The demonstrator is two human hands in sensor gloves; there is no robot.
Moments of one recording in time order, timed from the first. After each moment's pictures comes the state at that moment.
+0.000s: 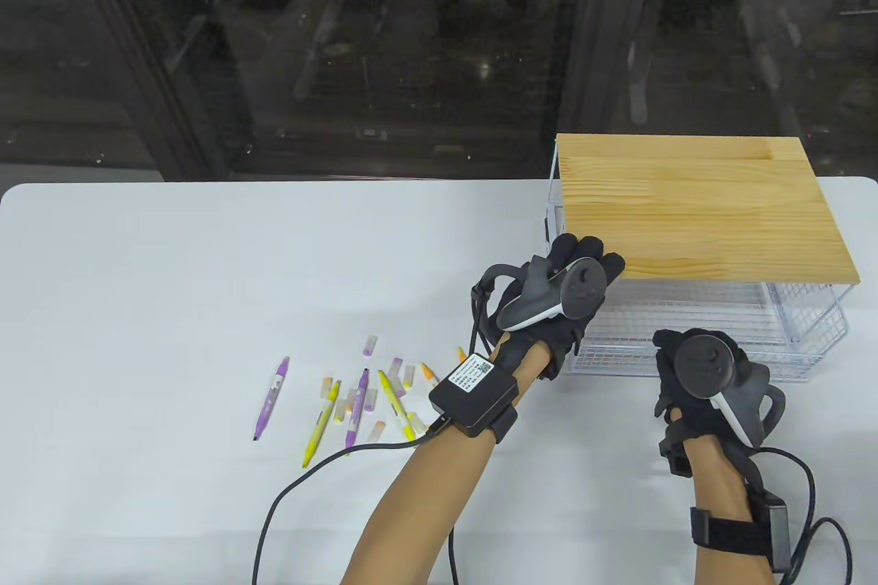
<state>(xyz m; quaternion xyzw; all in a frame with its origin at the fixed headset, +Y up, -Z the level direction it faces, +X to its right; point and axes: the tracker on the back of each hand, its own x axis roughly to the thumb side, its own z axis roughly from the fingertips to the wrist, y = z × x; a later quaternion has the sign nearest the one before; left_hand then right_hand) 0.077 -0.632 -0.421 0.07 -0.25 0.09 0.96 0.285 -0.708 -0.329 -0.13 -0.10 0.98 0.14</state>
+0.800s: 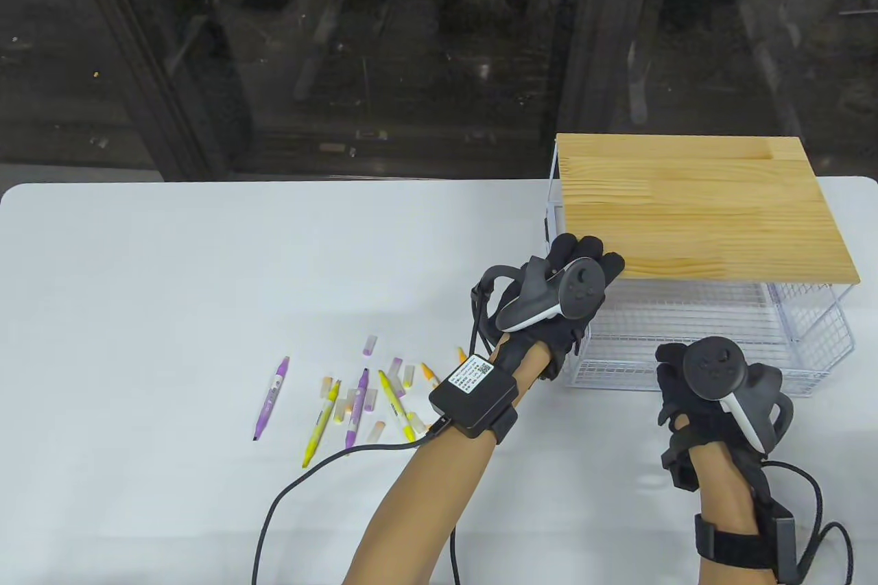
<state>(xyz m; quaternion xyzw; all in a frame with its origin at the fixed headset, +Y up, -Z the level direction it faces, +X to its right) 0.076 -0.632 -0.421 0.07 -0.25 0.10 0.96 0.285 -0.699 -0.318 -0.15 -0.05 0.97 0.16</state>
